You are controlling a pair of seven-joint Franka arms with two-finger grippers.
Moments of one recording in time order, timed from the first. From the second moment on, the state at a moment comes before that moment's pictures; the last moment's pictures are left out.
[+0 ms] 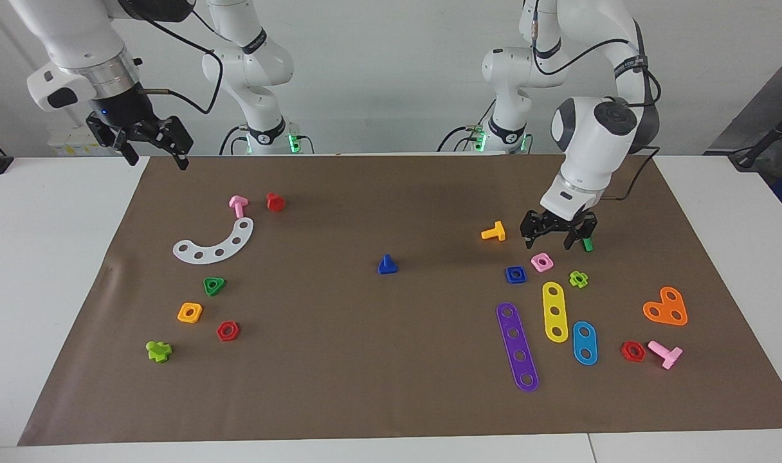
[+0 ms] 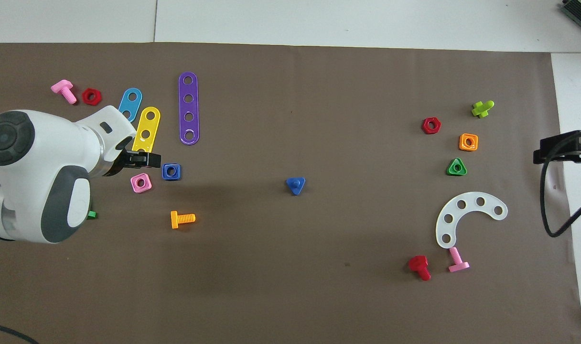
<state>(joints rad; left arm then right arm) -0.15 0.05 -0.03 -2.08 -0.01 2.25 -0.07 0.03 -0.03 -0.08 -1.55 -0.01 1.52 0.10</state>
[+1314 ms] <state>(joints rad) -0.21 0.25 -0.03 -2.10 -0.01 2.45 -0.15 0.03 -0.03 -0.04 -1.55 -0.03 1.50 0.10</state>
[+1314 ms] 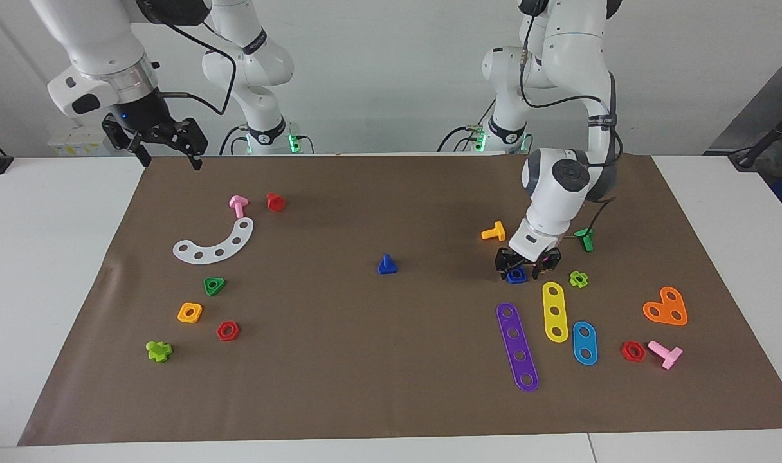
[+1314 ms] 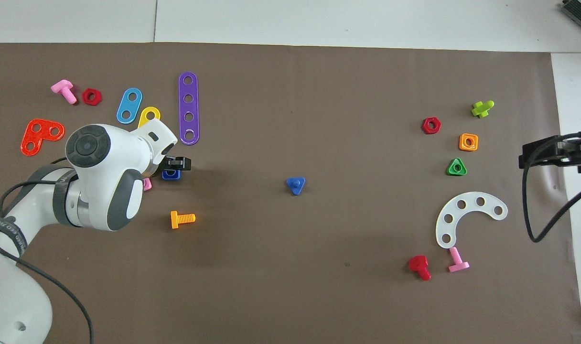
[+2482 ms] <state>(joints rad) -0.21 0.24 -0.03 -2.07 -0.01 2.44 -0.18 0.03 -0.03 -0.04 -1.55 -0.03 1.50 0.10</state>
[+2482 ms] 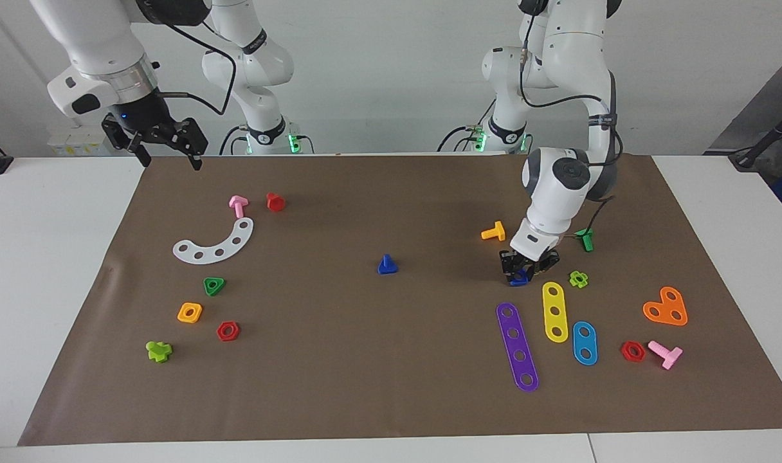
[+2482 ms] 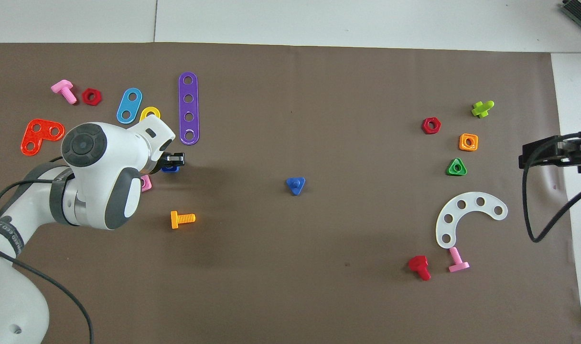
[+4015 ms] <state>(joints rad) -0.68 0.43 -0.03 -1.63 0.02 2.19 -0.63 0.03 -0.03 -0.04 -1.55 -0.03 1.50 0.10</state>
